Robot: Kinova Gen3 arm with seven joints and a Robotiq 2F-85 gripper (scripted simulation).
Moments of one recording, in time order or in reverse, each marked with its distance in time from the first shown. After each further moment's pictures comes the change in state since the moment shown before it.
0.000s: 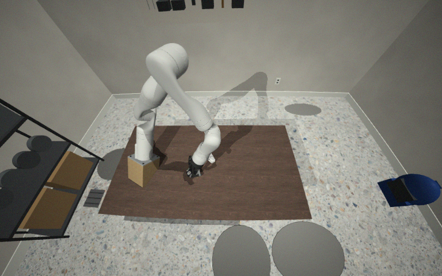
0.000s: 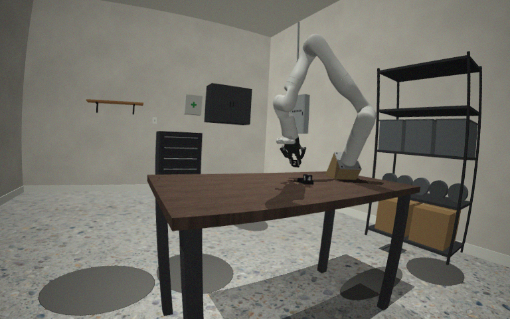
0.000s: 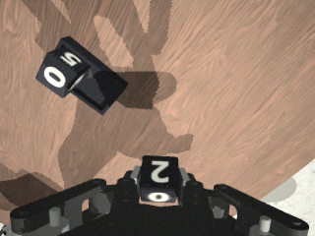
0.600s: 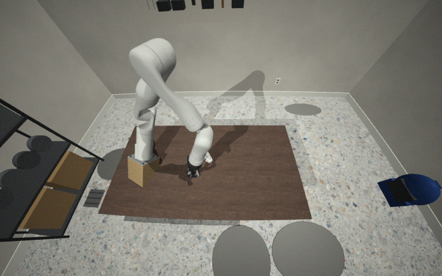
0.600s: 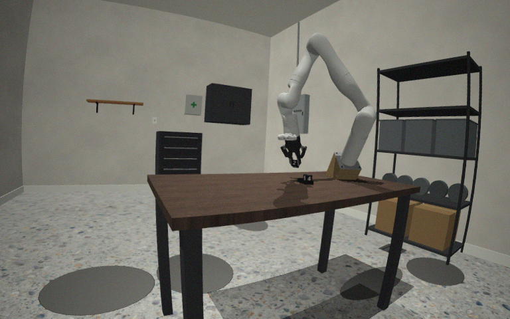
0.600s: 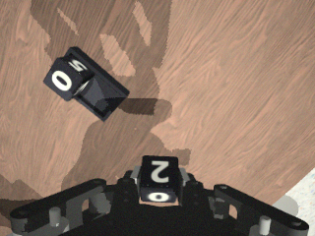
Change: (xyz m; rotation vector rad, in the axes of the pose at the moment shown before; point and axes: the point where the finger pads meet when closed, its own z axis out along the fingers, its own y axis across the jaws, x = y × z) arm 0.001 0.001 0.000 -0.003 0.134 -0.011
